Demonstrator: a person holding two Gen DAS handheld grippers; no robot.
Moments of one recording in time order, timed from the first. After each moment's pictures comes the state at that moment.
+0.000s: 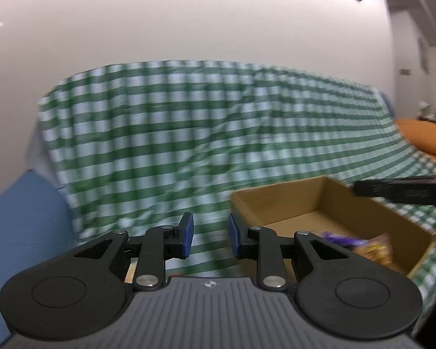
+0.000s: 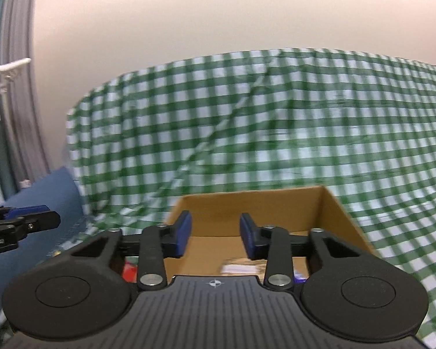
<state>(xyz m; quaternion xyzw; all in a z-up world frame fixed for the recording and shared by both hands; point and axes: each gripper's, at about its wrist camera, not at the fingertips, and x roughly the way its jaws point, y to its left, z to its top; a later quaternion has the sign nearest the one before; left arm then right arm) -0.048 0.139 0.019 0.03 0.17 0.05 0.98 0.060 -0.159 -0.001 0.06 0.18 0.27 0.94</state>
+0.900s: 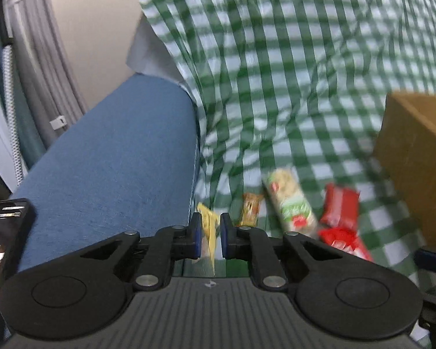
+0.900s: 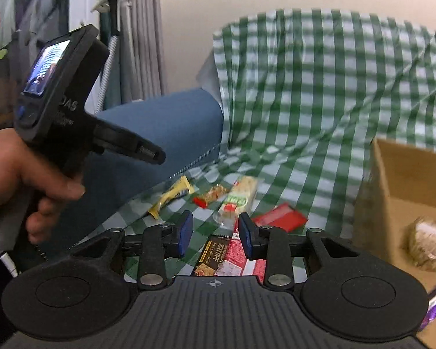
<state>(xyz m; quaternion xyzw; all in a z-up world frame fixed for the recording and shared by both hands) -0.019 0.253 -0.044 0.06 0.34 0.25 0.90 -0.010 0.019 -0.063 -0.04 0.22 0.46 0.86</state>
